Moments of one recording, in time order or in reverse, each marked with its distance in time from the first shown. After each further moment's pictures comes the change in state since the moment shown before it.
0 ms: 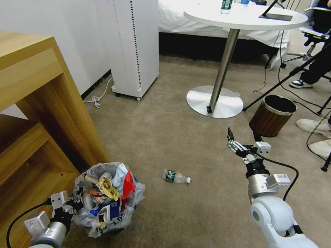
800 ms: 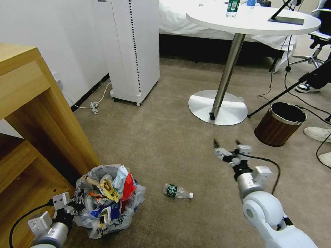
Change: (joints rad) left arm -0.011 -0.002 0.009 0.033 0.015 -0.002 0.009; right arm 0.164 -0.196 -0.294 -0.046 0.404 -0.463 0.244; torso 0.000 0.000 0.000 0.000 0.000
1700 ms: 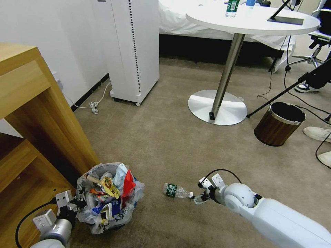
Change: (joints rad) left arm -0.063 -0.036 0.015 0.065 0.026 -0.037 0.008; right arm 0.508 -0.210 -0.652 -0.433 -0.215 -0.292 -0.416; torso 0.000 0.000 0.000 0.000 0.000
